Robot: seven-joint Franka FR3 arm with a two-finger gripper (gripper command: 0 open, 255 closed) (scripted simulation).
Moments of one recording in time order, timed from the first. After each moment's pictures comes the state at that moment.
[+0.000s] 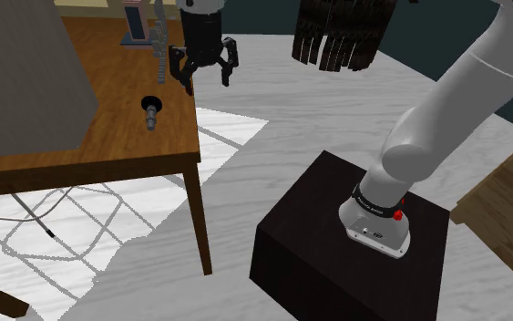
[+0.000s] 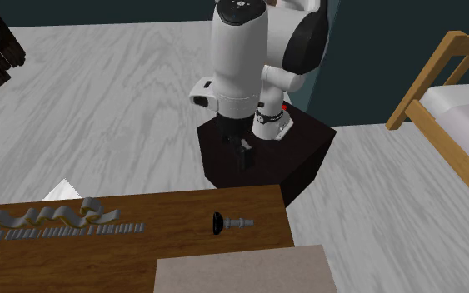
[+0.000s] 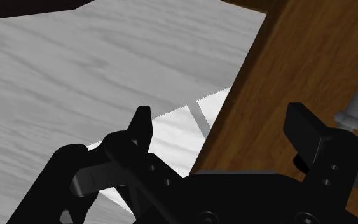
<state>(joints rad) 0.01 -0.20 0.45 -1.98 0.05 1.80 0.75</state>
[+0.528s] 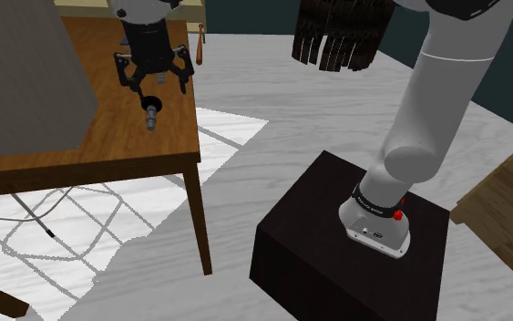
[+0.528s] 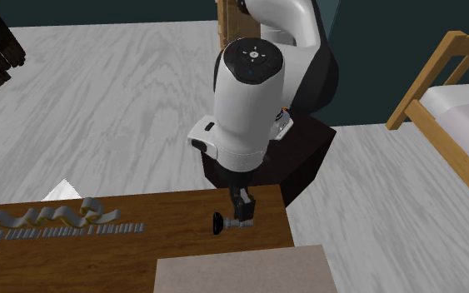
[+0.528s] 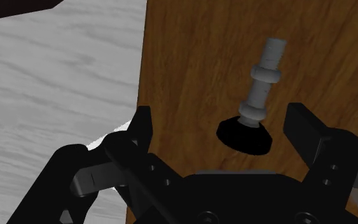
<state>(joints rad) 0.07 0.16 0.54 -1.66 -0.17 1.78 1.08</state>
